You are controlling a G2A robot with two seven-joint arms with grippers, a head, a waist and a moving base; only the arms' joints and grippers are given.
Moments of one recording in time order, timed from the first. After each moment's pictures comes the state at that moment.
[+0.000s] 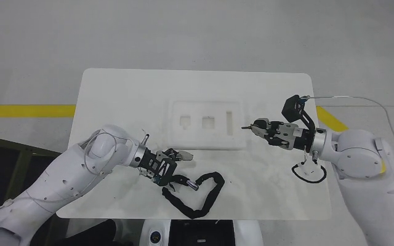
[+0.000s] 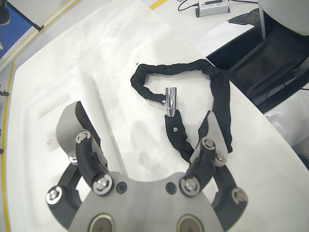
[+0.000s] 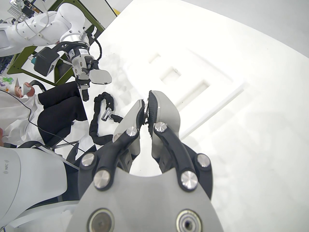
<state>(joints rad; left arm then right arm) 0.80 -0.73 -0.64 -1.63 2.01 -0.96 0.79 -1.24 -0.93 1.49 -1.88 -0.26 -0.57 0.97</state>
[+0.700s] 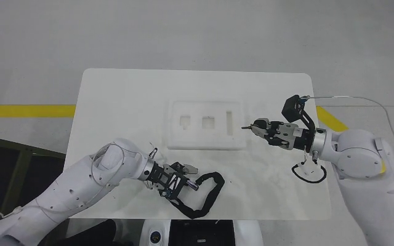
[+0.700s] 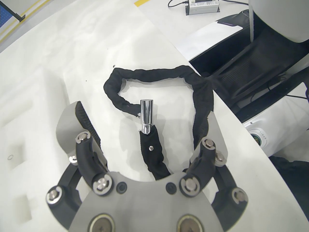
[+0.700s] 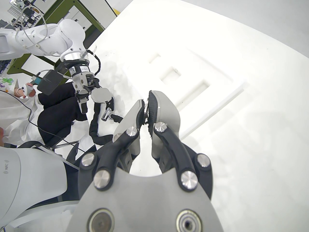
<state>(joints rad) 0.88 -0.75 -0.61 -1.69 1.93 -0.99 0.57 -1.24 -0.93 1.49 -1.88 -0.26 -0.57 0.97</state>
